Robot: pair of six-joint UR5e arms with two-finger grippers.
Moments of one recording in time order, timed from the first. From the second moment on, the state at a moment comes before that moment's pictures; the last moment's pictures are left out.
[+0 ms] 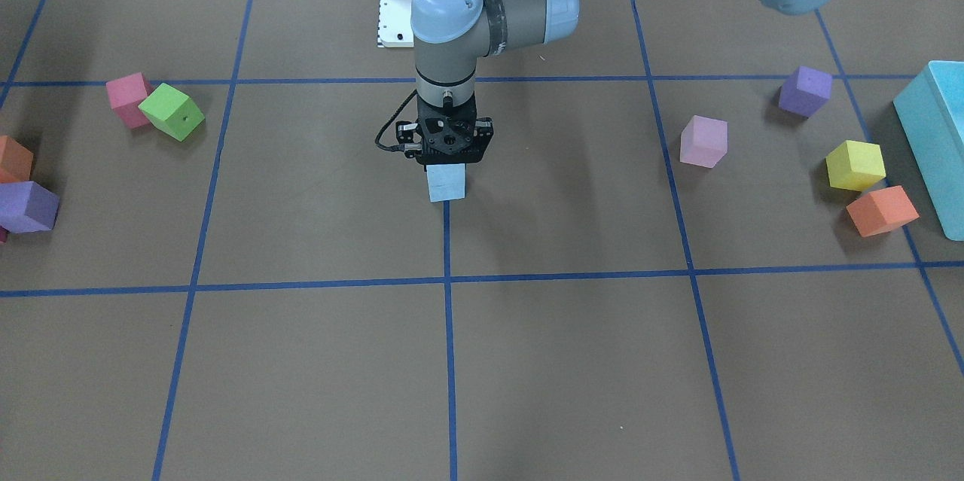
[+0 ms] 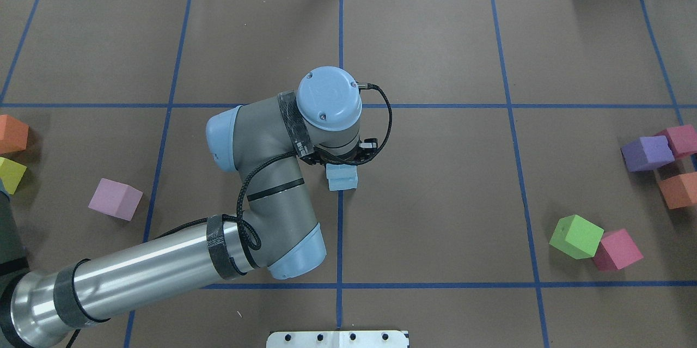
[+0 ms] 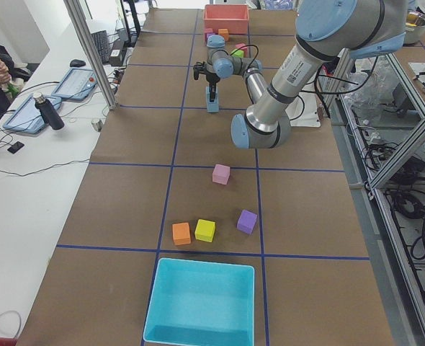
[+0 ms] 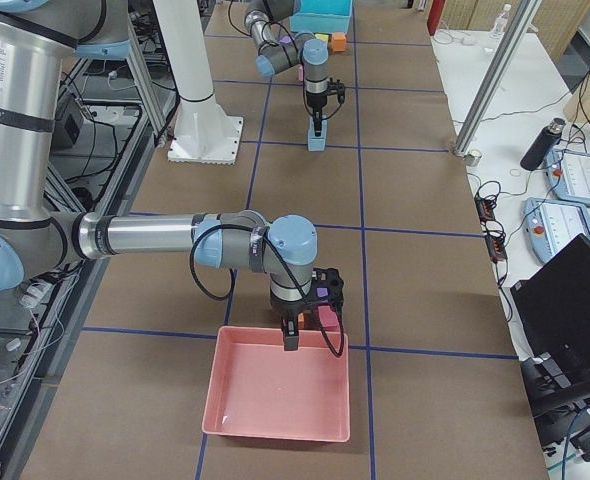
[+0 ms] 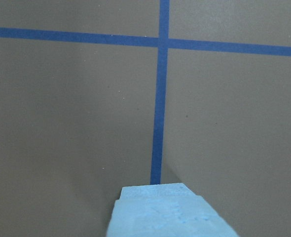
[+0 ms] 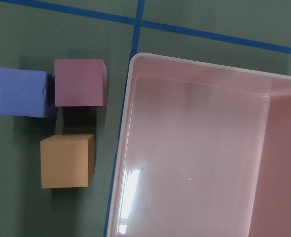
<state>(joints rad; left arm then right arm) -0.47 -2.47 -1.48 -1.57 -1.83 -1.30 1.60 -1.80 1.88 -1.71 2.24 -0.20</state>
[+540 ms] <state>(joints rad) -0.47 -2.47 -1.48 -1.57 -1.83 -1.30 1.60 -1.80 1.88 -1.71 2.24 -0.20</state>
